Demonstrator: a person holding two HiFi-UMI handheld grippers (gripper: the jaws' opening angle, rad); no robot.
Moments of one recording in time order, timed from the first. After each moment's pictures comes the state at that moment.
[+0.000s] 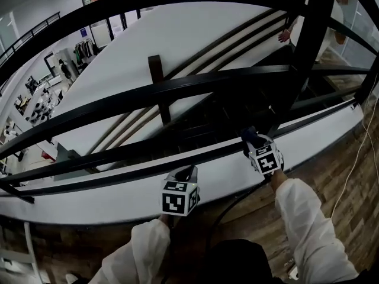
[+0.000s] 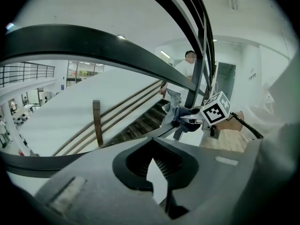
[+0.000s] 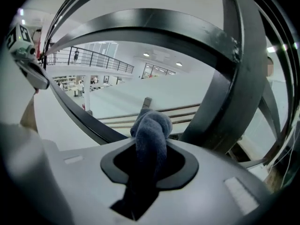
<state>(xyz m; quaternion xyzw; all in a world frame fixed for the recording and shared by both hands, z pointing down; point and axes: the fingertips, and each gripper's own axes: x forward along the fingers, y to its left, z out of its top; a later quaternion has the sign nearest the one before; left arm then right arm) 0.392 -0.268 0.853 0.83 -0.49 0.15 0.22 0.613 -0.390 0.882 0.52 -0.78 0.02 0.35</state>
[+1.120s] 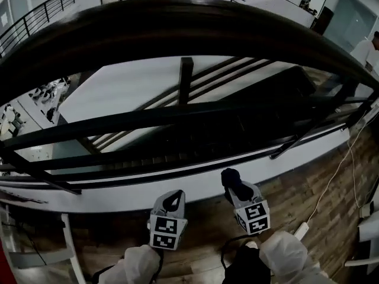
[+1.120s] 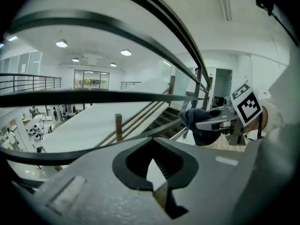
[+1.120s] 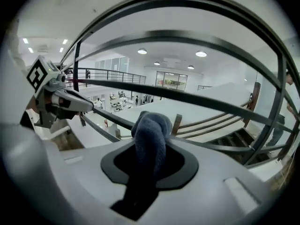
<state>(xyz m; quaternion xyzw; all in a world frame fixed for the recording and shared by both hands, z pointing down) 0.035 -0.074 0.633 0.82 -0.52 0.15 0.18 0.213 -0.107 0.637 0.46 -0.84 0.06 0.30</state>
